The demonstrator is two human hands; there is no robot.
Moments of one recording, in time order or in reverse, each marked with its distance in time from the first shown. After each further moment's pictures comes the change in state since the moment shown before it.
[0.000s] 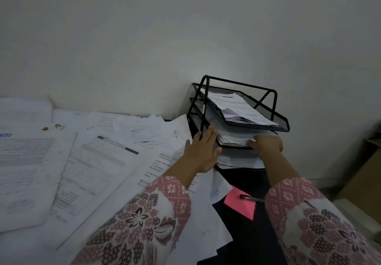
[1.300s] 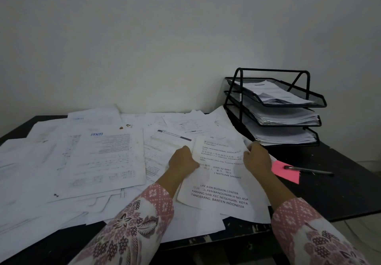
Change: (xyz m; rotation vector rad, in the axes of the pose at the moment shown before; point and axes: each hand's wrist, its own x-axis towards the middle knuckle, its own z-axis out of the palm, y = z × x) left_hand -0.153 -0.107 -0.030 -0.133 0.113 -0.523; right_hand -0.173 0.092 0.045 -0.756 -0.188 -0.401
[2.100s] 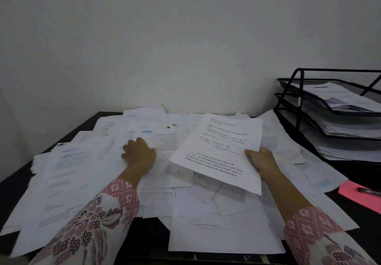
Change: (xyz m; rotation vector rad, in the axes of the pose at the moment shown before) left_hand 0.000 -0.178 -0.128 0.203 0.456 -0.502; right_hand -0.021 -0.097 0.069 0.831 -0.396 0.178
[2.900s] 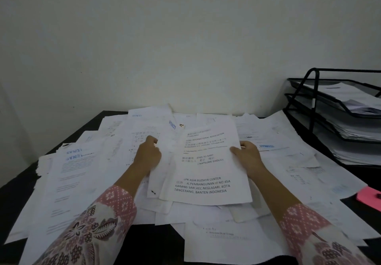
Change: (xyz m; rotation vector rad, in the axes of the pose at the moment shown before) left_hand 0.018 -0.016 -0.004 -0.373 -0.174 0.185; right_hand -0.005 -0.008 0.064 -0.232 -0.060 -0.151
